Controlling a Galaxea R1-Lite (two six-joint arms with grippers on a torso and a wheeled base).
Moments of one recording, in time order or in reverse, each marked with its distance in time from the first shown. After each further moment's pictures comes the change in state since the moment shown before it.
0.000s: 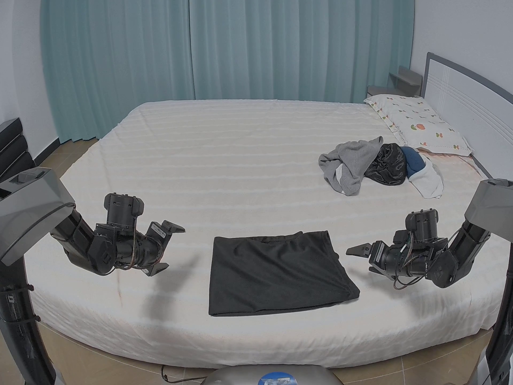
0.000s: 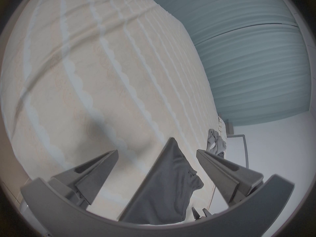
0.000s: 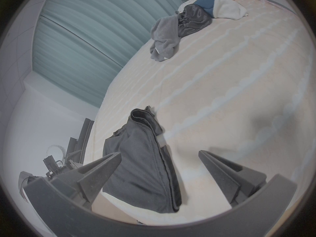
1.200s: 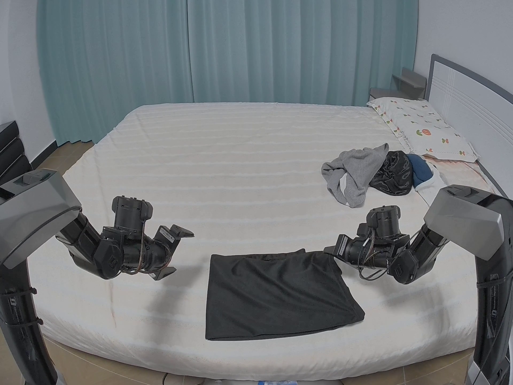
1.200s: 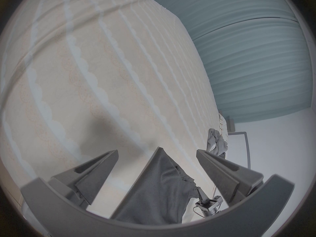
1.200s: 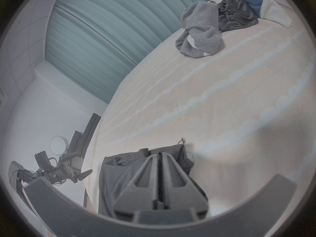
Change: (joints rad) left arm -0.051 0.004 0.008 -0.001 0.007 0.002; right arm 0.120 0.217 -0.301 -0.019 -0.029 -0.008
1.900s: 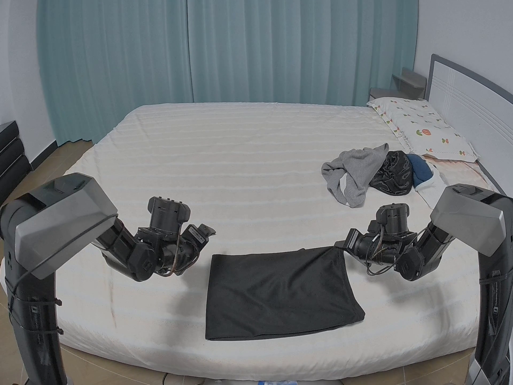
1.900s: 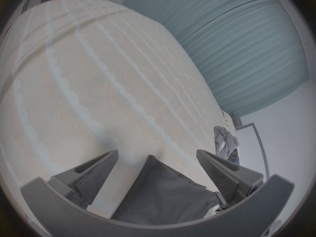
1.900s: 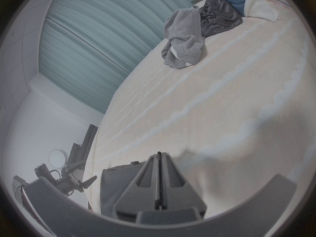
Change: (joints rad) left arm -0.135 0.111 -0.150 0.006 0.233 0.083; right arm -0.056 0.001 0.006 -0.027 -0.020 0.064
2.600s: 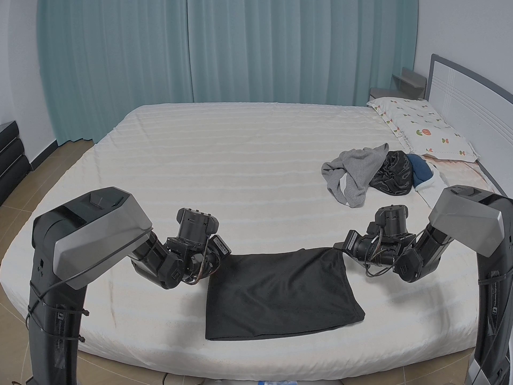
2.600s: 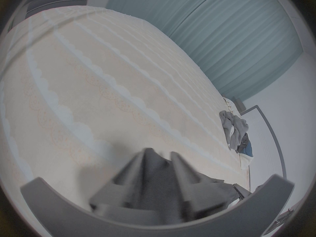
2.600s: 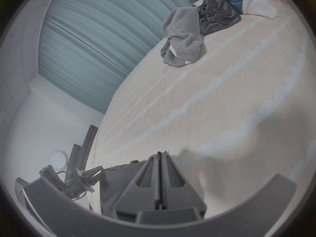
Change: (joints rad) left arm -0.080 0.150 -0.136 0.003 0.072 0.107; right arm 0.006 0.008 0.004 -0.010 0.000 0.012
